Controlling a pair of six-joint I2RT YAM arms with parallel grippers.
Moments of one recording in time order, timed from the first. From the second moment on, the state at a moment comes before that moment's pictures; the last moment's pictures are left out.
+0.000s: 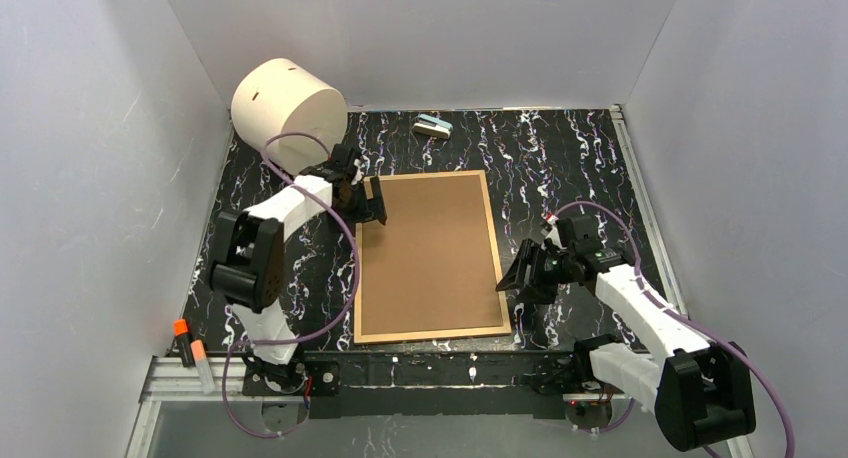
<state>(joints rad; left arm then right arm) -0.32 1.81 1.22 -0.60 0.05 -0.49 0.28 1.02 0.54 -0.63 -0.54 0.63</state>
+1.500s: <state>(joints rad) -0.30 1.47 0.74 -0.66 0.33 -0.57 0.73 1.16 0.57 -0.57 -0.28 0.77</state>
